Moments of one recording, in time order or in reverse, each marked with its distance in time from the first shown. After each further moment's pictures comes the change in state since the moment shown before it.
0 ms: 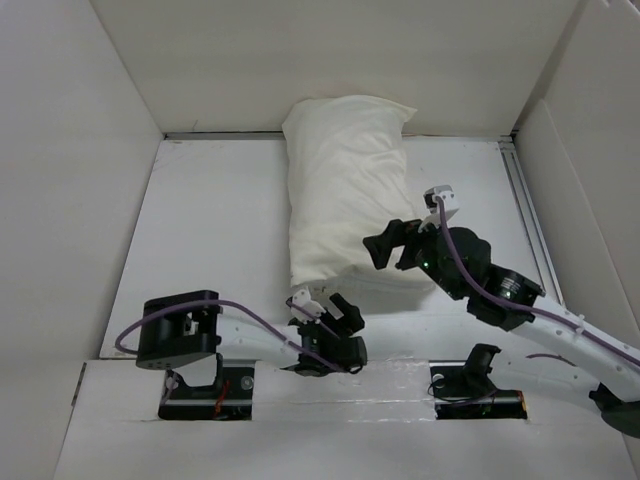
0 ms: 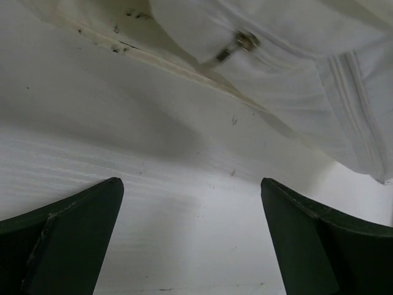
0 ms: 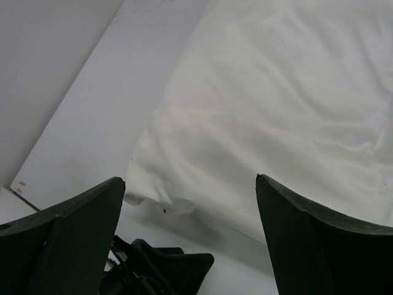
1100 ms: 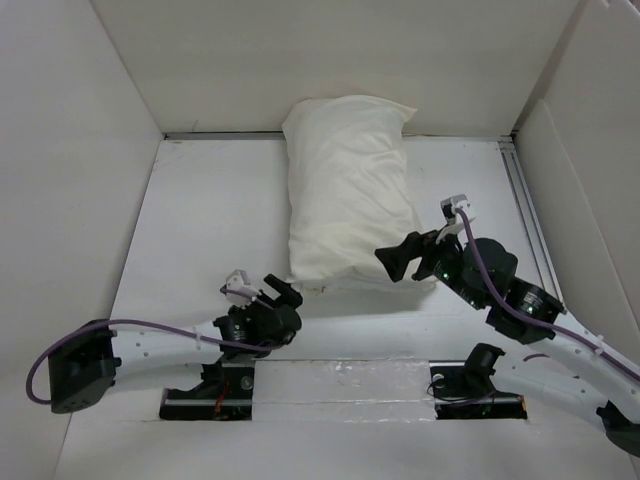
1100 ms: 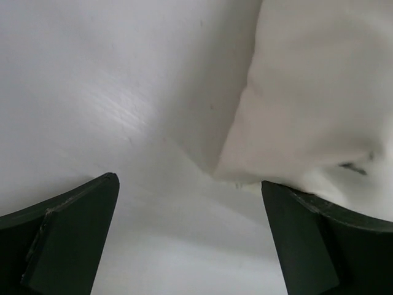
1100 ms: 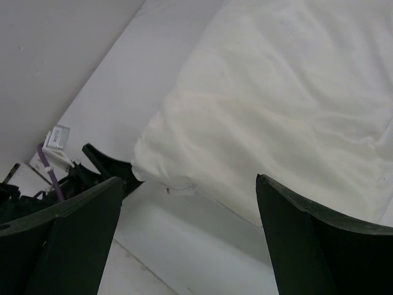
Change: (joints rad) left arm 0.243 -0.540 -0.298 -0.114 -0.001 0.220; right arm -0.061 -0.169 -0.073 -0.034 -0.142 -0.038
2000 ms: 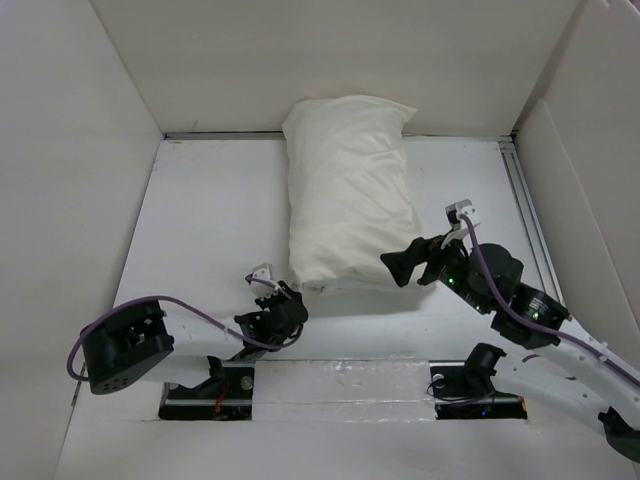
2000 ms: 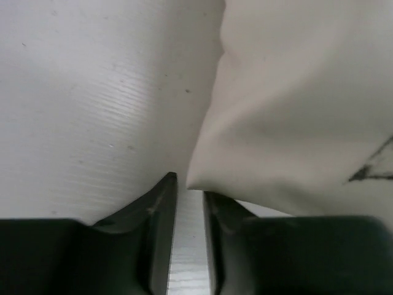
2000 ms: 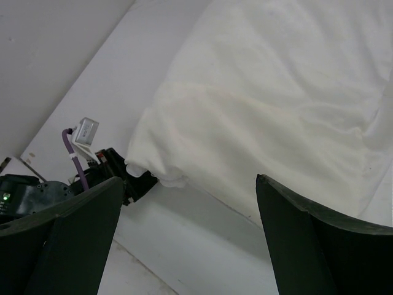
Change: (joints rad) left arm 0.141 0.259 -0.123 0.694 0.130 0.513; right arm -0.011 -0.056 -0.042 -0.019 -0.015 -0.018
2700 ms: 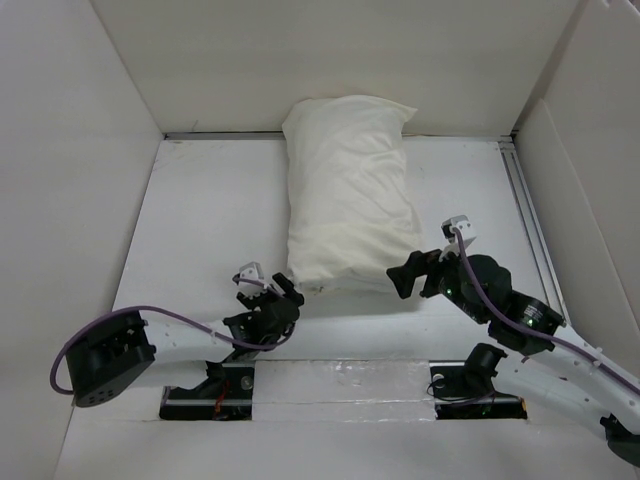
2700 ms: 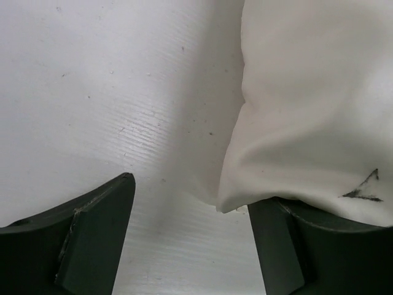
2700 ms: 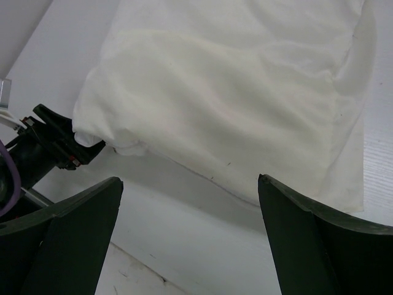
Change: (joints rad) left arm 0.032 -0.113 -0.025 -0.073 -0.121 0.031; right arm -0.001 -0.065 -0.111 -0.097 0.055 0.024
